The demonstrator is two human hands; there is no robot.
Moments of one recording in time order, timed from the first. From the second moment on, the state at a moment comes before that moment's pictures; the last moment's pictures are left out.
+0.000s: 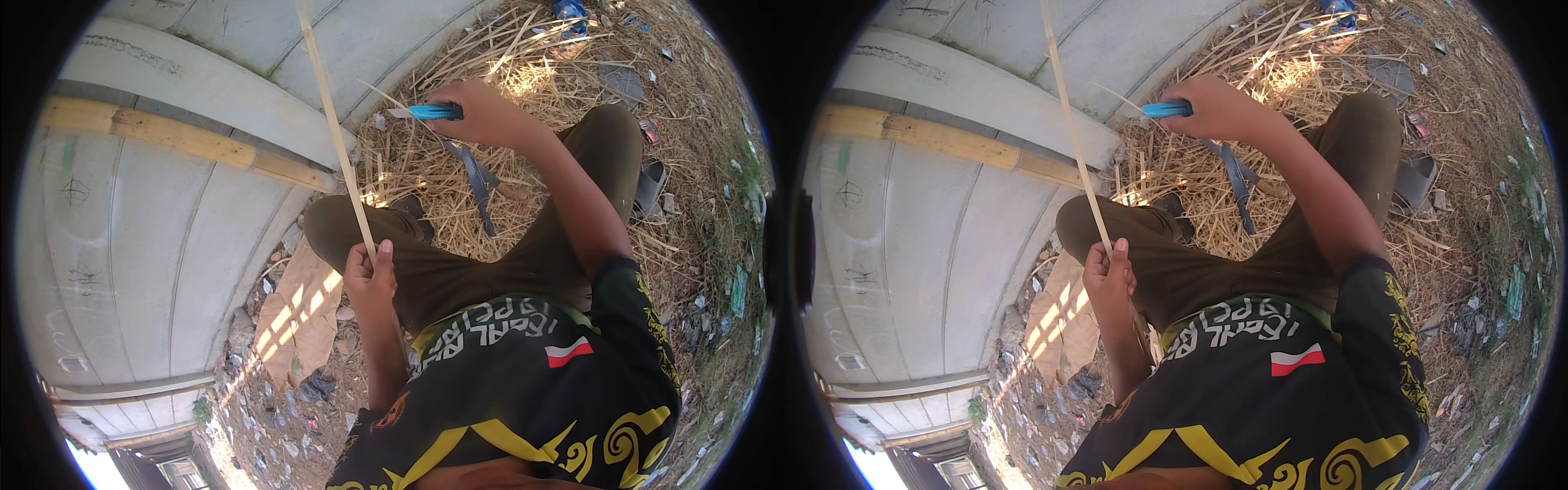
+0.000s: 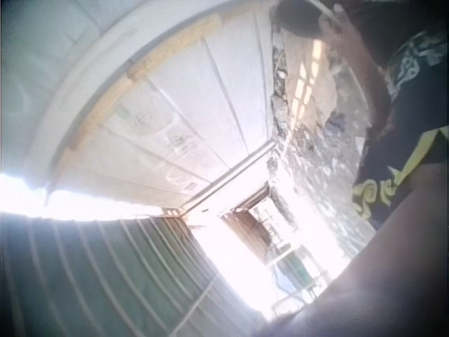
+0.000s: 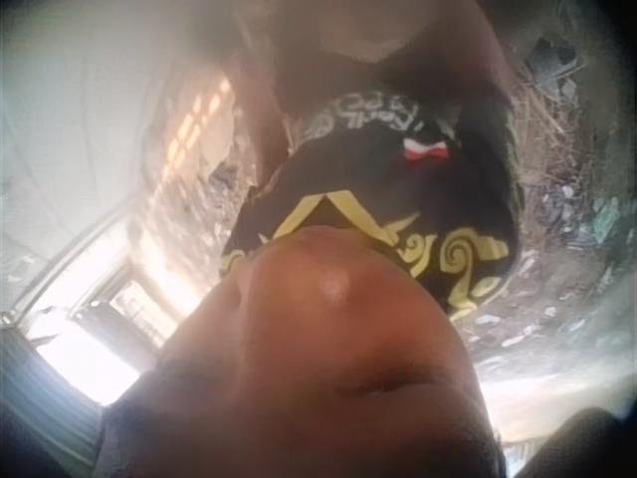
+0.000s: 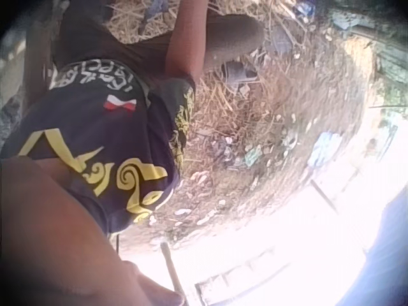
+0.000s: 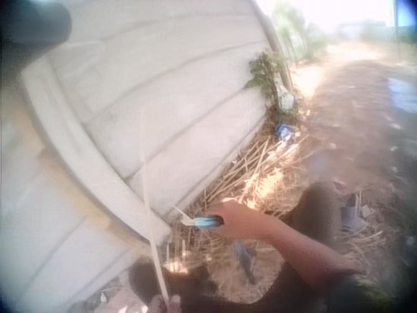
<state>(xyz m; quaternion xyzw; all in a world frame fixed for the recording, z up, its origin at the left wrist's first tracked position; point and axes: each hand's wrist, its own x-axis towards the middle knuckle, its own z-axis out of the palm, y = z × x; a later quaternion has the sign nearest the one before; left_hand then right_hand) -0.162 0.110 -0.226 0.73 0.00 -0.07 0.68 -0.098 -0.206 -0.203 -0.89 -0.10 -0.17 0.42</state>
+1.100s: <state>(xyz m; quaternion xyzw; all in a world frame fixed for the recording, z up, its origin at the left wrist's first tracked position) -0.126 0.104 -0.185 0.74 -0.02 0.06 0.66 -0.113 -0.181 -0.184 -0.83 -0.13 -0.12 0.54</state>
